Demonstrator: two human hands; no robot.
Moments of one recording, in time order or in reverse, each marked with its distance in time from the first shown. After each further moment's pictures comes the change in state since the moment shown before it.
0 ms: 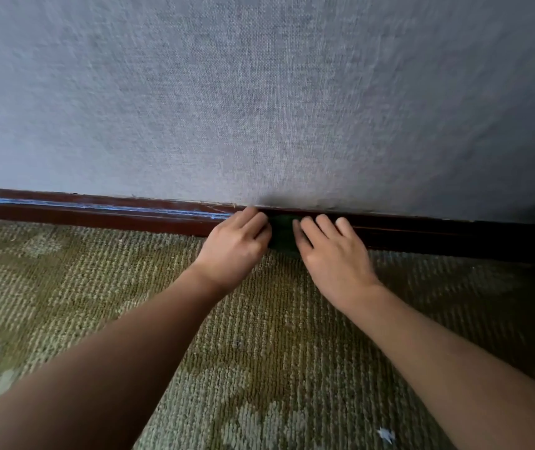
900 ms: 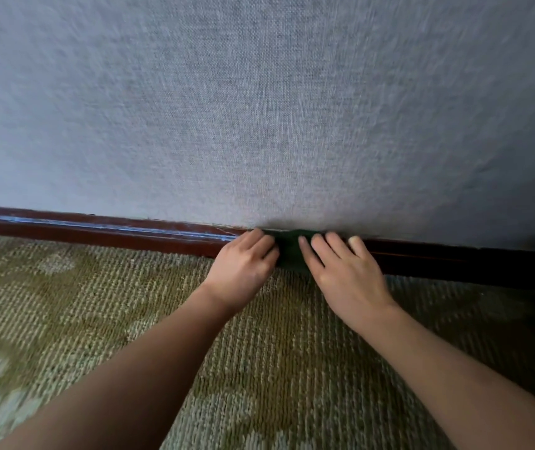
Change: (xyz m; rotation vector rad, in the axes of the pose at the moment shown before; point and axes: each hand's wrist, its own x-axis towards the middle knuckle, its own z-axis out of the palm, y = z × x) left_hand 0.000 -0.005 0.002 -0.005 0.027 -0.008; right_hand 0.000 0.009 -0.001 -0.036 0.097 -0.027
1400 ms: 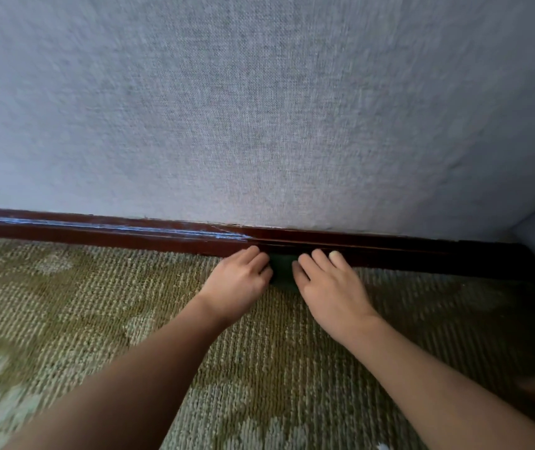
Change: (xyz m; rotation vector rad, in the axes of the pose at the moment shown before) left_hand -0.017 0.016 -0.008 0.028 -0.180 0.063; right_hand -0.012 -0.018 -0.013 0.091 -0.199 0.002
